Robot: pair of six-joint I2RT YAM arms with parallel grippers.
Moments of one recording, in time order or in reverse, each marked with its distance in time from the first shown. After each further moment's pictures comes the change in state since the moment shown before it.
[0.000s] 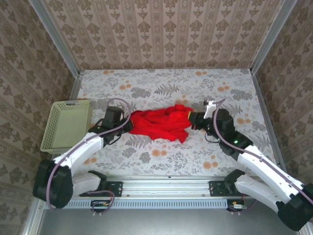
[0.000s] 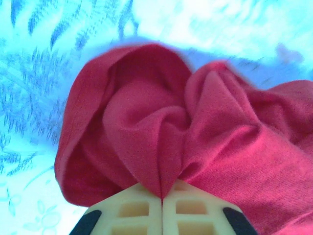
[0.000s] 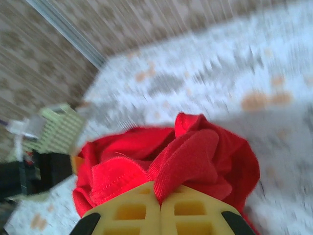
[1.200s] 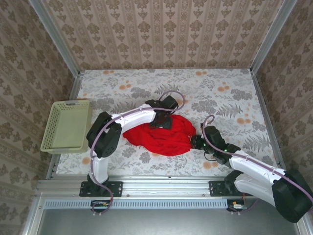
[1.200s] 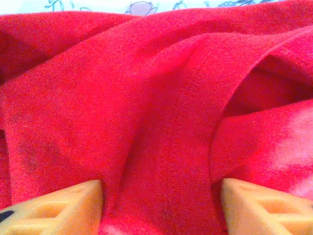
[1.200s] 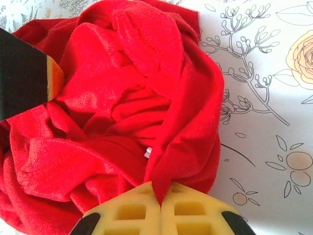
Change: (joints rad) left arm -0.419 0.767 0.838 -0.514 -0.226 0.017; right arm 0.036 0.082 -0.264 0.035 0.034 0.133
